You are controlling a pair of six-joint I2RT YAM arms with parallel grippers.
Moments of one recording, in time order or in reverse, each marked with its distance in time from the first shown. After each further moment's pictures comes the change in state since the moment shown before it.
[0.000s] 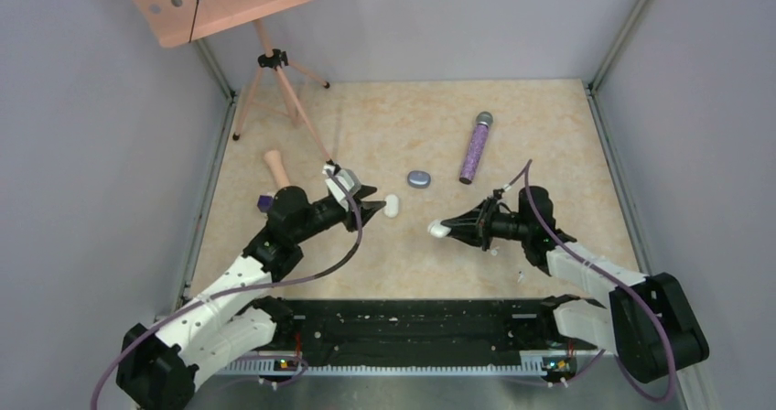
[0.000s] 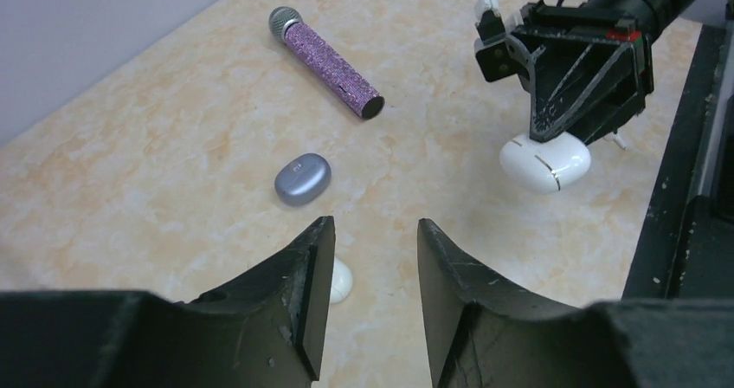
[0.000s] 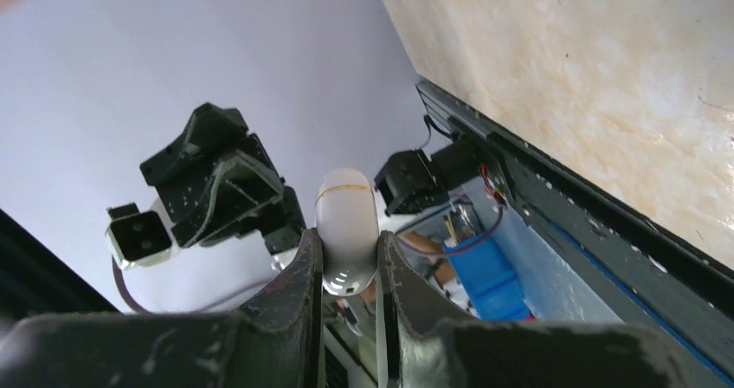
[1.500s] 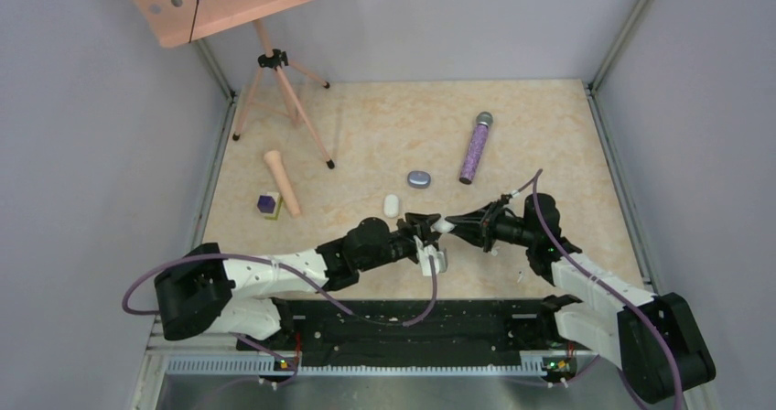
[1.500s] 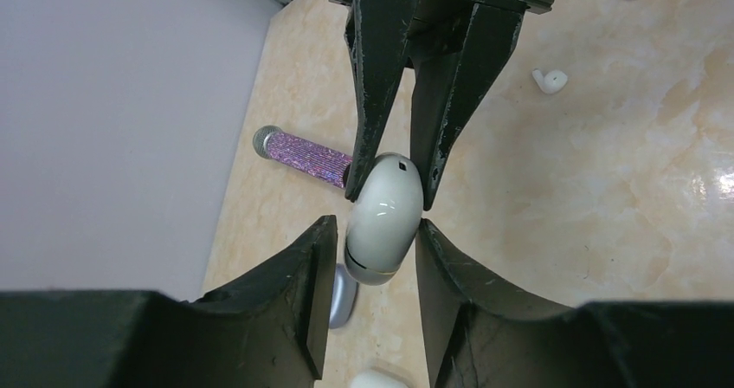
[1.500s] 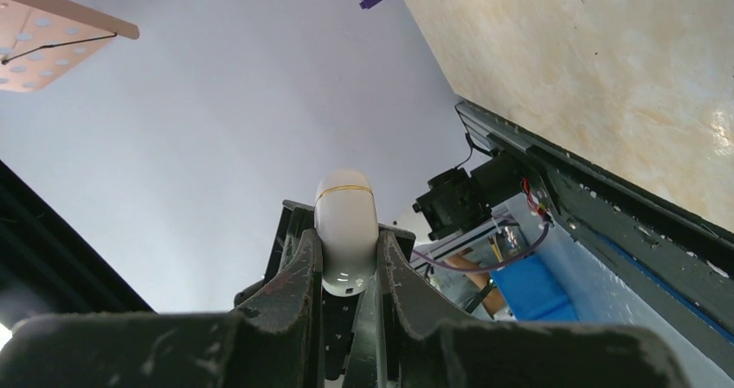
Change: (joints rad) left arm -0.555 0.465 0.058 0.317 -0.388 0.698; right arm 0.000 -0.116 -0.074 0.068 0.099 0.202
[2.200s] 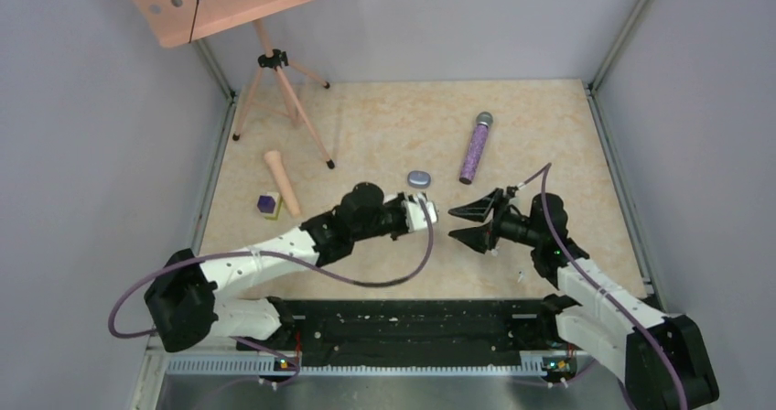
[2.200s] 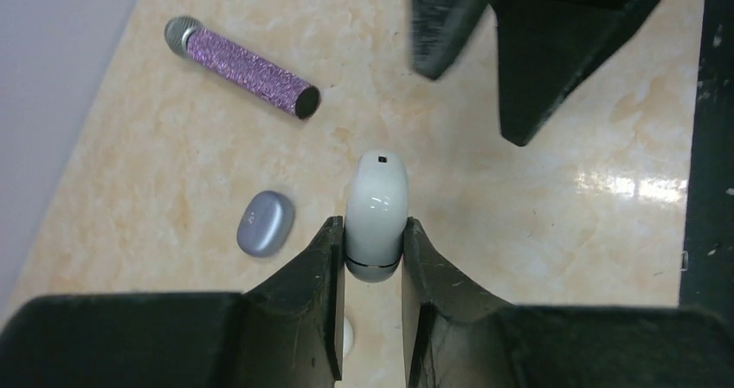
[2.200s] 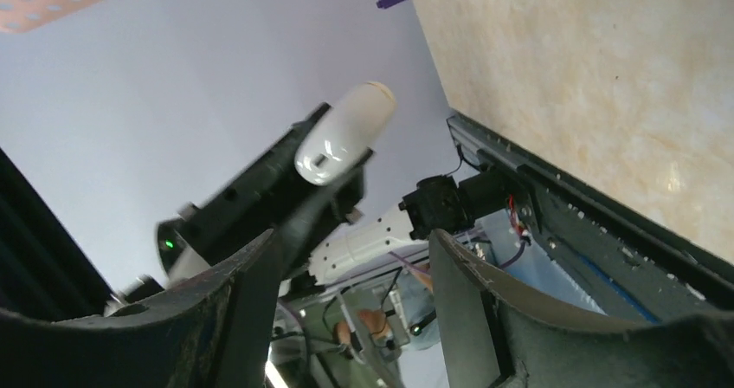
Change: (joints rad) left arm 0.141 -0.044 0.138 -0.344 0.120 -0.257; right arm -0.010 -0.090 0.006 -0.016 0.012 -0.063
